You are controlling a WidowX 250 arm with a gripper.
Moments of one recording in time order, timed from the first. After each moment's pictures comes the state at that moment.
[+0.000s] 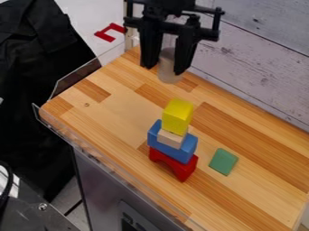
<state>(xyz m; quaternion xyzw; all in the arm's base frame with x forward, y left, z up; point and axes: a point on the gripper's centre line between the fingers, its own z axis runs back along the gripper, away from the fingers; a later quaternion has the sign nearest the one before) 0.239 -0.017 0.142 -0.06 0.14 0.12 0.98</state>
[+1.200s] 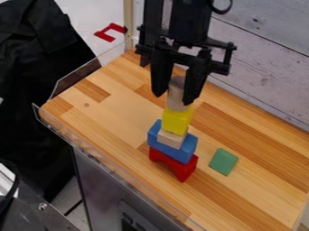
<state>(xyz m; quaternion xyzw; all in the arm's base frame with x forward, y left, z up) 0.232 -0.038 0.119 -0.05 0.16 0.09 0.98</state>
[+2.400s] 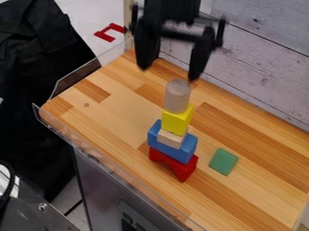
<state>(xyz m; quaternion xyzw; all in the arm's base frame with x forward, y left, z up) 0.251 -0.011 0.157 -0.05 0.10 0.14 0.98</state>
